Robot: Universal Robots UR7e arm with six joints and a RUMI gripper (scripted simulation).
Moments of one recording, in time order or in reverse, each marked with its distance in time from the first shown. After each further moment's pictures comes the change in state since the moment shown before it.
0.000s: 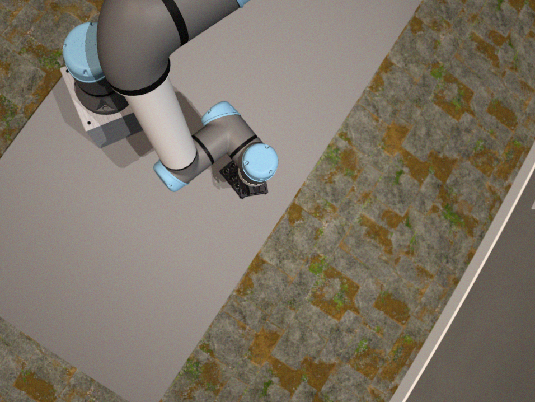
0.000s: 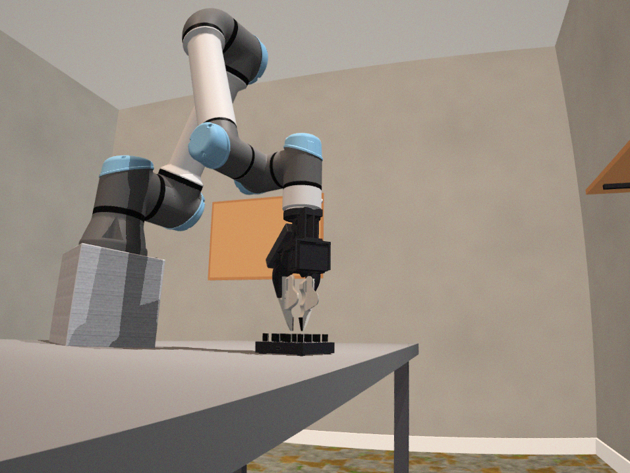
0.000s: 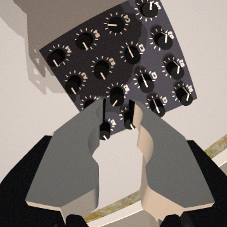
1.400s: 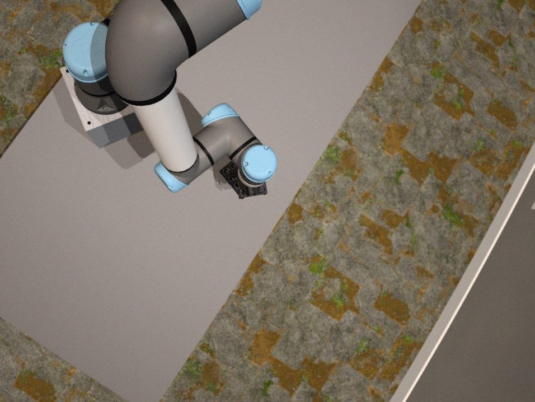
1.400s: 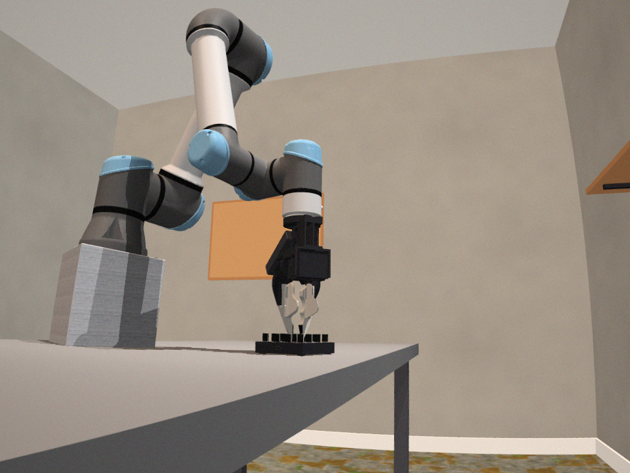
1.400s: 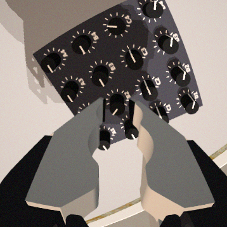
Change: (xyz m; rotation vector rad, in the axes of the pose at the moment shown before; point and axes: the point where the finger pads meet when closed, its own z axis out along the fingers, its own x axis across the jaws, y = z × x) arm 0.000 0.000 0.014 0.000 0.000 0.000
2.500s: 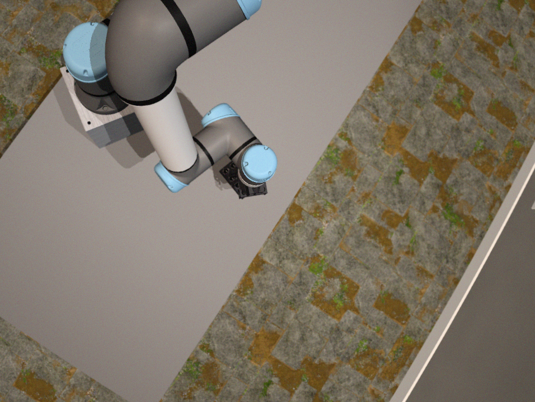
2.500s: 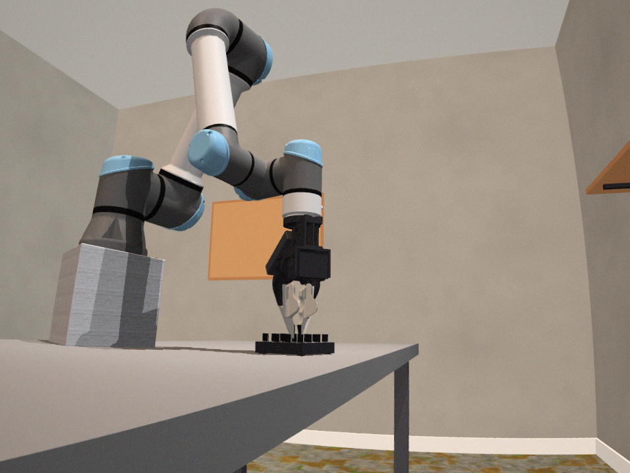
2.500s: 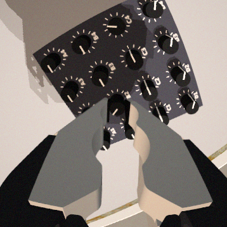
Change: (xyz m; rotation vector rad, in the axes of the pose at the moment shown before) arm 0.000 0.000 0.000 0.000 0.000 0.000
